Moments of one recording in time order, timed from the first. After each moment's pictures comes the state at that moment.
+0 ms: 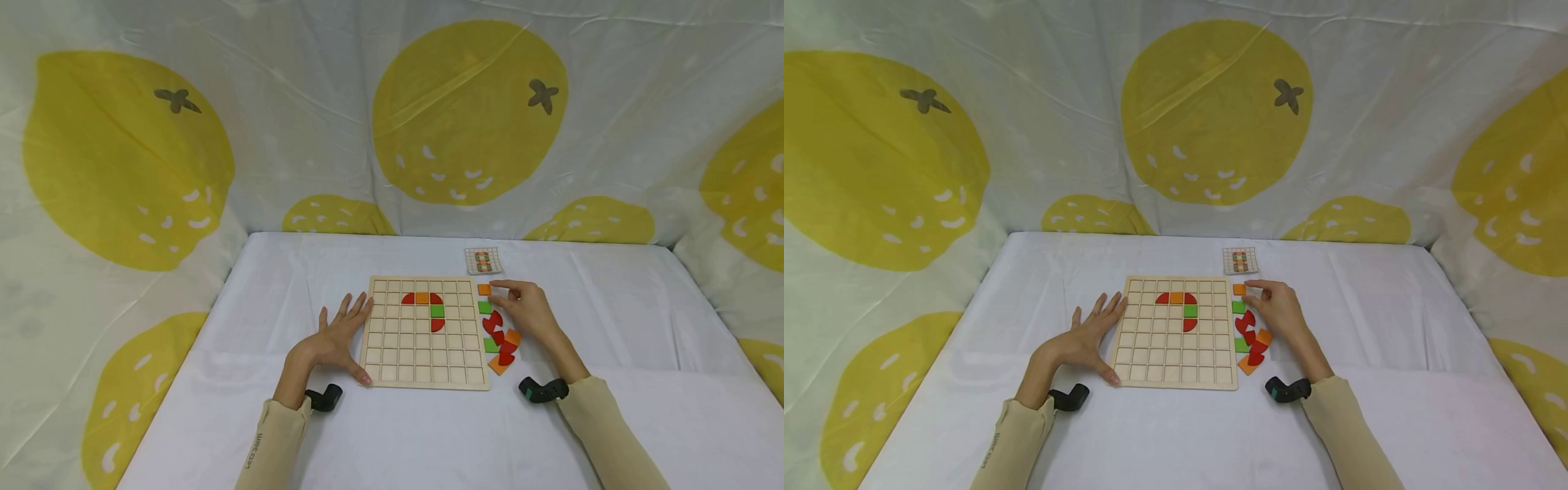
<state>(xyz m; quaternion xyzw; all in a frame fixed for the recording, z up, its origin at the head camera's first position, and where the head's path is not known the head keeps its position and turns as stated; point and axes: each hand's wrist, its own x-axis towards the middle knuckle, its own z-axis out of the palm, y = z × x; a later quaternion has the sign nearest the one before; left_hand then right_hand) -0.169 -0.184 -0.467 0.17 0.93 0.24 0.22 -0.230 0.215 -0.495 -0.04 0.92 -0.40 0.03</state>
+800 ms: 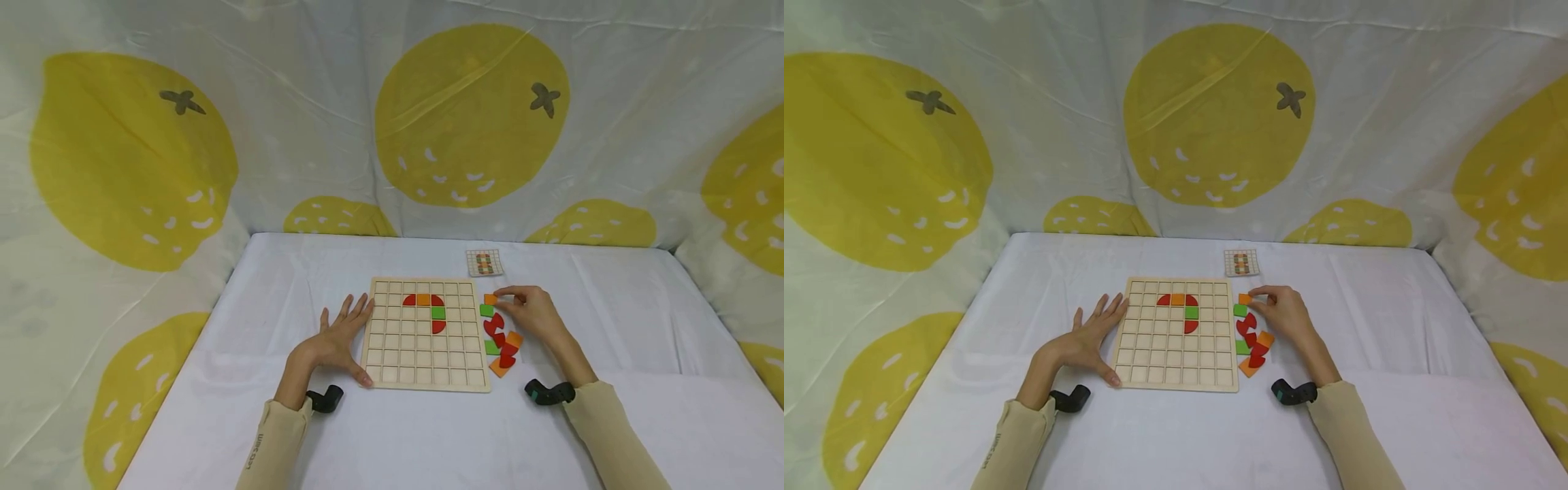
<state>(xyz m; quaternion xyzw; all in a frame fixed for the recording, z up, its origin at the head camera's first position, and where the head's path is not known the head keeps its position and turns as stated) -0.168 -0.185 -0.468 0.18 0.93 0.24 0.22 -0.226 0.224 -0.491 -0.04 0.93 -0.37 0.06</state>
